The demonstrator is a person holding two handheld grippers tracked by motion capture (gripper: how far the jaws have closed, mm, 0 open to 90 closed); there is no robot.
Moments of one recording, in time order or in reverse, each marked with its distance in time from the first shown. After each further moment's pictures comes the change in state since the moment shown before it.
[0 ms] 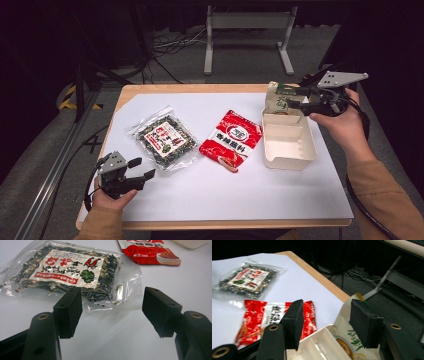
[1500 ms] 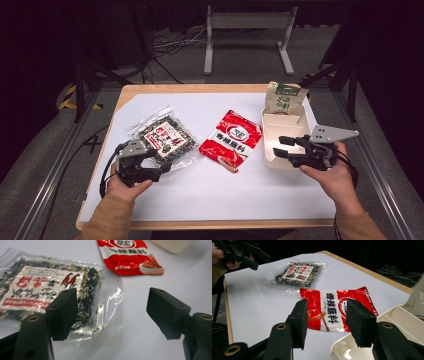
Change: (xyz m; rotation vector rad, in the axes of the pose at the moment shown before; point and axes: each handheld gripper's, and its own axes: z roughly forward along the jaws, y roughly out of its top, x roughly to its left) left arm -0.018 0.051 0.031 0.060 -0.114 0.035; right arm 0.102 -0.068 -0.009 -0.073 0.174 0.111
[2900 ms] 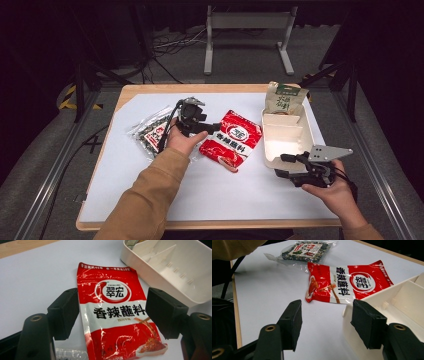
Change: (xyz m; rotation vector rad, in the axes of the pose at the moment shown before) left arm -0.002 0.128 0.133 0.054 -0.049 -0.066; right arm 0.002 -0.058 0.004 0.060 0.066 0.004
